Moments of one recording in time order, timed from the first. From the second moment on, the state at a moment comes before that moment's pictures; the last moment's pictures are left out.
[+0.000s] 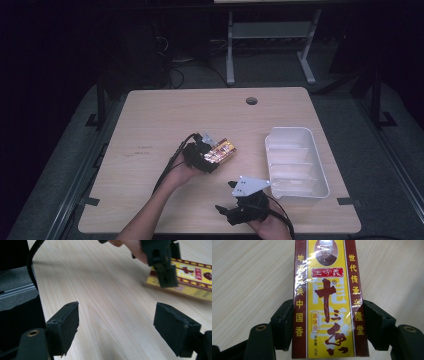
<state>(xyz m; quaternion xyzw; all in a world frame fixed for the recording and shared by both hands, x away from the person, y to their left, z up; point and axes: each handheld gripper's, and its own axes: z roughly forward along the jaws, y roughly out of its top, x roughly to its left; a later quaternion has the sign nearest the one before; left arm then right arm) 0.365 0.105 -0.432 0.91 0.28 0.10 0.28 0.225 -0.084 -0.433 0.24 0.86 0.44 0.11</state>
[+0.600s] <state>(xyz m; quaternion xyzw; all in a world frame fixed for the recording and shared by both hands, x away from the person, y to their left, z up) 0.315 0.147 -0.420 0.90 0.27 0.13 0.32 0.238 -0.088 -0.414 0.27 0.85 0.44 0.10</state>
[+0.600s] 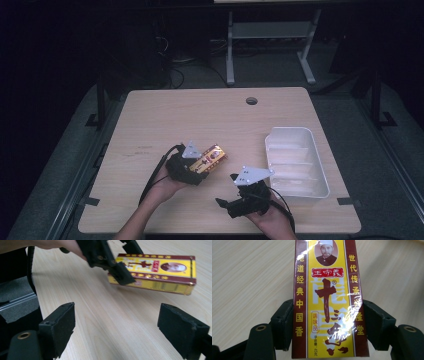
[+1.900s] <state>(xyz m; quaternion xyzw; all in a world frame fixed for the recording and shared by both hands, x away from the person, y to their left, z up) 0.243 0.184 -0.421 0.88 0.23 0.15 0.38 0.278 -0.063 -0.393 0.31 0.85 0.42 0.06</state>
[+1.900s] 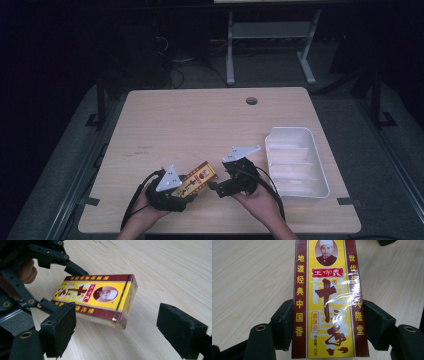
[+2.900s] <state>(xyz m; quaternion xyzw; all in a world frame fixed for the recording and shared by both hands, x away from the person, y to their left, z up) 0.232 0.171 -0.418 0.87 0.22 0.17 0.41 0.286 -0.060 -0.394 0.35 0.82 0.45 -0.04</state>
